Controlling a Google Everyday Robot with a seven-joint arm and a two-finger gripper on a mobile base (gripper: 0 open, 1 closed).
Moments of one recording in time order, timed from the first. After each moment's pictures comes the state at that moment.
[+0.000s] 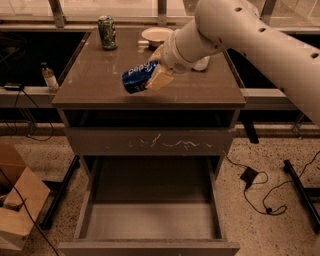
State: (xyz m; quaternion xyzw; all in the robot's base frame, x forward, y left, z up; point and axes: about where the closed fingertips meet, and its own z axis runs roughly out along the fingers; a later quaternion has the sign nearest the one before) arm 0.690 0.003 0.901 -0.66 0.63 0.03 0.40
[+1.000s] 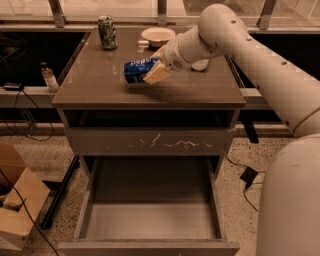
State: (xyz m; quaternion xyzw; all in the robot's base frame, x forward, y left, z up) arm 0.765 0.008 0.874 -0.59 0.67 0.11 0.44
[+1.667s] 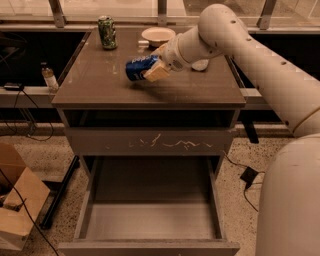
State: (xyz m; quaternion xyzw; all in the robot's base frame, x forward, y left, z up) arm 0.765 0.008 0.874 -0.59 0.67 0.11 0.44
